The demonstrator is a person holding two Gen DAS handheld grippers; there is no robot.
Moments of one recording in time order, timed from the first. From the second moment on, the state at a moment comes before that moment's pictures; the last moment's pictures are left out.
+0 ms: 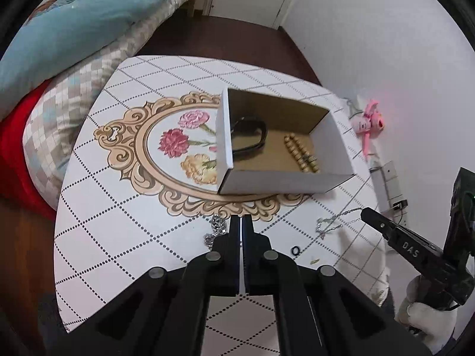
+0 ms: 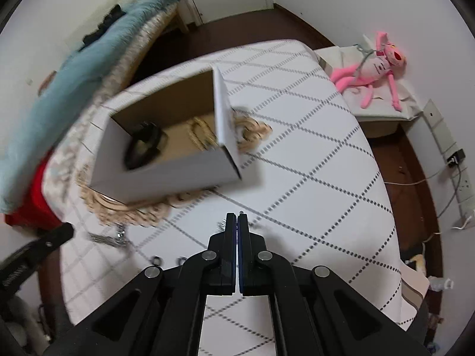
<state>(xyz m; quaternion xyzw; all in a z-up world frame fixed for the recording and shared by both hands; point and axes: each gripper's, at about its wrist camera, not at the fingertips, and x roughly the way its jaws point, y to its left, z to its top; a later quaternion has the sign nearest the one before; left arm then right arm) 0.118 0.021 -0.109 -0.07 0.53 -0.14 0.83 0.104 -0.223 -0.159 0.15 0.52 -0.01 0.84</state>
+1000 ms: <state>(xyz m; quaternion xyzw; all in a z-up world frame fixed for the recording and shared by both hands) 0.138 -0.016 -0.201 0.02 0.58 -0.09 0.81 0.107 -0.233 -0.184 0.18 0.55 -0.02 0.82</state>
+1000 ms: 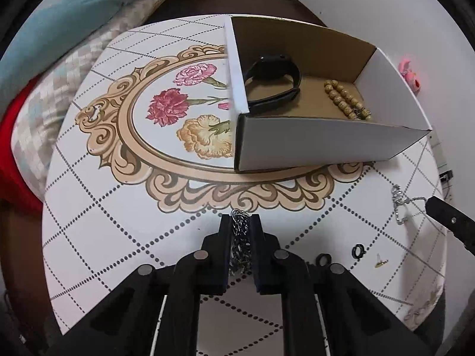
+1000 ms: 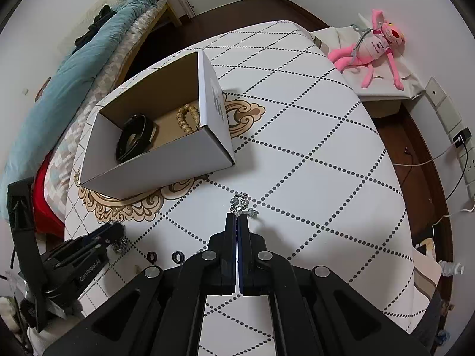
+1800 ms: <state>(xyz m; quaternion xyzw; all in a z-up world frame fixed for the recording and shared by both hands) 0.124 0.022 -0.083 -0.12 0.49 -0.16 0.85 0.101 -0.231 -0.093 0.20 0.48 0.05 0.85</state>
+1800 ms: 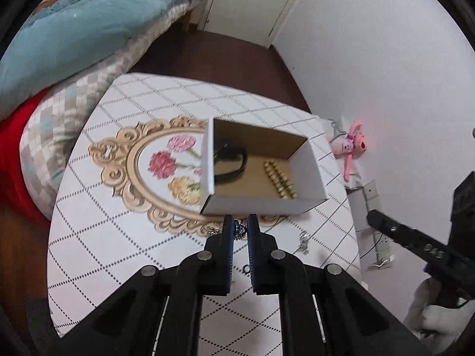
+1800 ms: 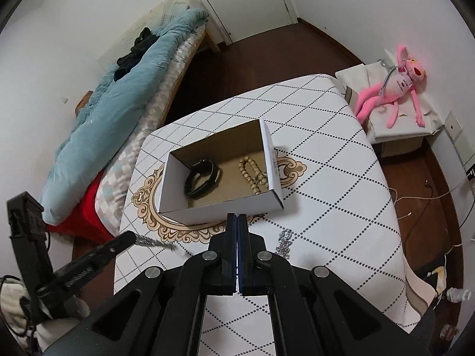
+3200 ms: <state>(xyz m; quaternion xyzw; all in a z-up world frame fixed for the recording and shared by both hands) 0.161 -0.002 -0.029 -0.15 0.46 -0.22 0.85 0.144 -0.214 -0.051 0.19 0.45 0.09 0.87</state>
